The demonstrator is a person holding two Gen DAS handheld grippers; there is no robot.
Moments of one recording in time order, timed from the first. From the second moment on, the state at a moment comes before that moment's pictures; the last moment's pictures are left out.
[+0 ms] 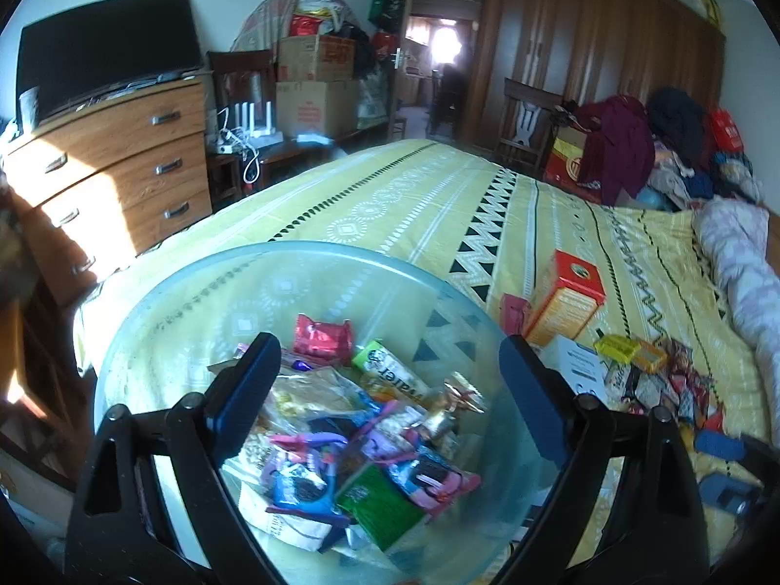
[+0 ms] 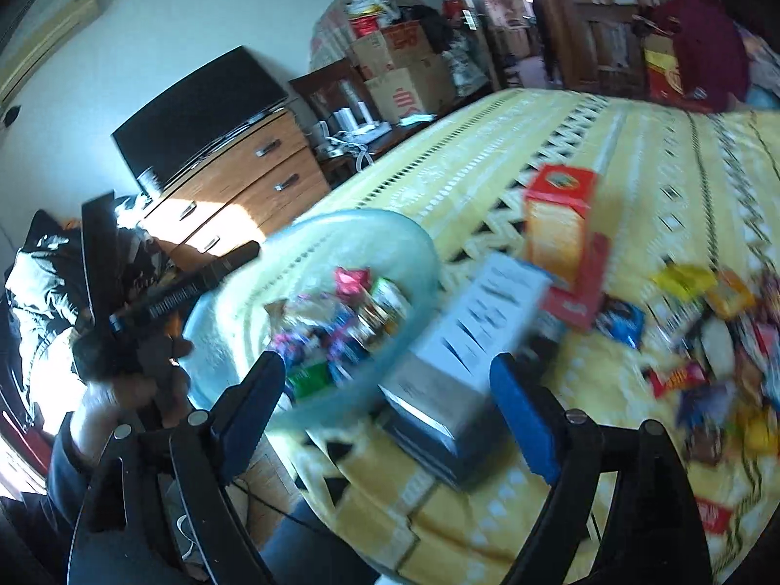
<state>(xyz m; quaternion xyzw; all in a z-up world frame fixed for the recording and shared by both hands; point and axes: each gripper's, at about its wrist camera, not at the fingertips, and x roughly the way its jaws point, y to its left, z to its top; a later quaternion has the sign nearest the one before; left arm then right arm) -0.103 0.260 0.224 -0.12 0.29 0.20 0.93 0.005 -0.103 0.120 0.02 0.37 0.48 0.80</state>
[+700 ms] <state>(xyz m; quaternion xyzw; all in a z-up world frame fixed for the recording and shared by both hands) -0.077 0.085 0.245 0.03 0.28 0.15 0.95 -0.060 -0.320 0.021 0.08 0.44 0.34 0.83</state>
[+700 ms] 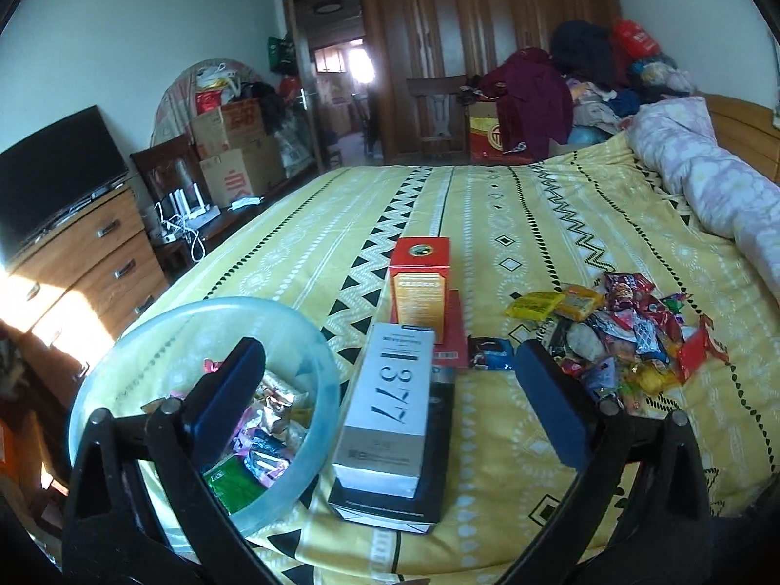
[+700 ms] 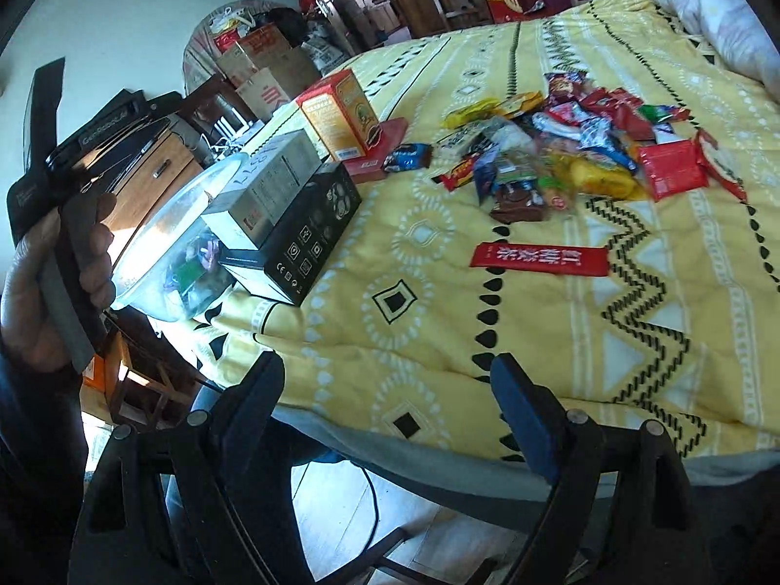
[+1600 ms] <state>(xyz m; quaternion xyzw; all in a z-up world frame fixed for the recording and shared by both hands) -0.067 0.040 0.238 0.06 0.30 0.13 0.94 -0.064 -0.331 0.004 0.10 0.45 0.34 0.82</state>
